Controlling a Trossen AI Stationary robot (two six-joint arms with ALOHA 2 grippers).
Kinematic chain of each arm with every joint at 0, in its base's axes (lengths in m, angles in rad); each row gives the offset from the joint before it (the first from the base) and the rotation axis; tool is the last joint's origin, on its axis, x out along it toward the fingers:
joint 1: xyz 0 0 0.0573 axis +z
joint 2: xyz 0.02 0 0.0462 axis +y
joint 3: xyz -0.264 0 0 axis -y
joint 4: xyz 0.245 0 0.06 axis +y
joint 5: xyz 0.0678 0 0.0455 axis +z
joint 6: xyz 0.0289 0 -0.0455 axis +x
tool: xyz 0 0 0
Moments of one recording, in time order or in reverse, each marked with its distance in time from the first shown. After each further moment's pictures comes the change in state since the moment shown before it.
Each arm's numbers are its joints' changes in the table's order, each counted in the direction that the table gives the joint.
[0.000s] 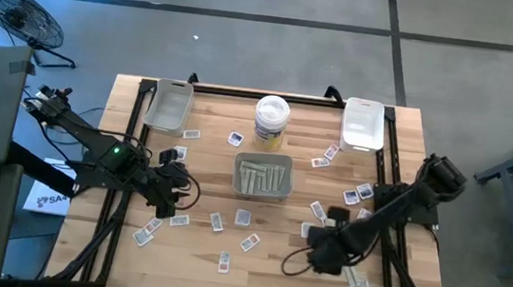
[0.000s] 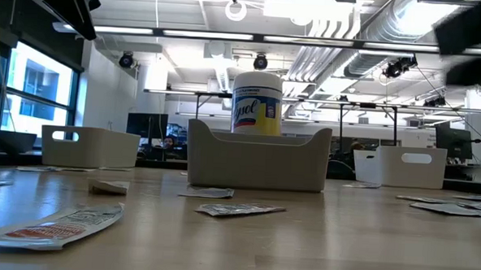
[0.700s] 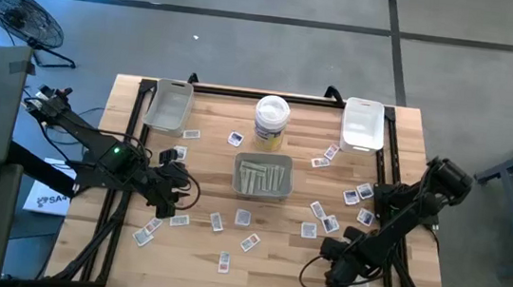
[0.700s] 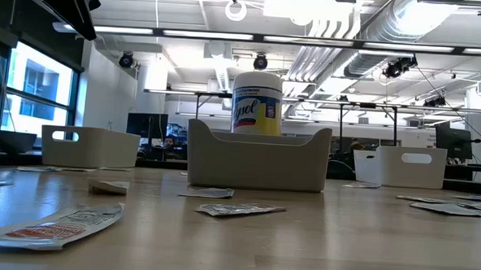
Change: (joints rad) left arm 0.000 0.000 0.000 0.000 0.000 0.000; right arm 0.193 0.020 -0.244 -0.403 0.181 0.498
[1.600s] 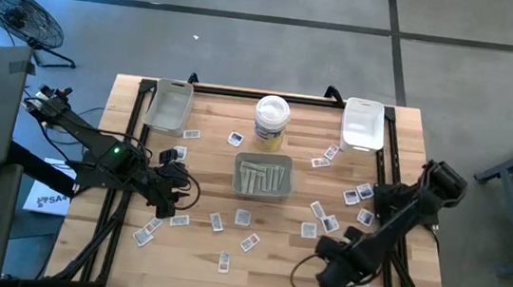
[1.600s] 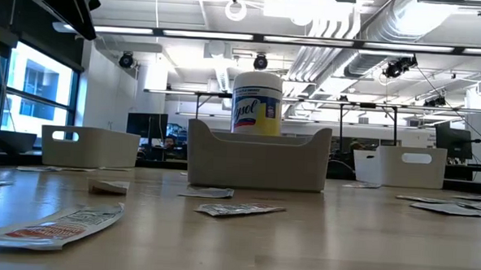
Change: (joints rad) left arm 0.000 0.000 0.000 0.000 0.000 0.000; right arm -0.038 0.008 0.286 0.360 0.022 0.070
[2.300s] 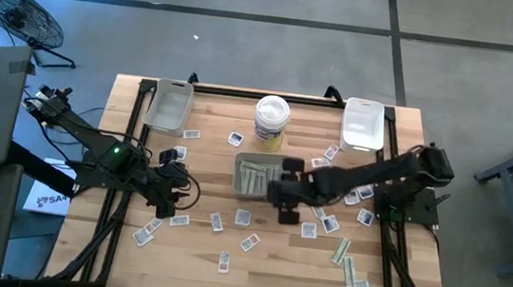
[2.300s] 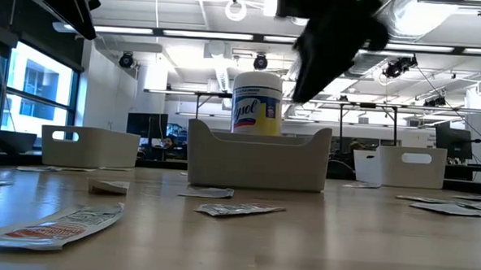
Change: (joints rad) left arm 0.000 0.000 0.000 0.000 0.000 0.000; right arm -0.565 0.000 0.174 -0.233 -0.336 -1.191
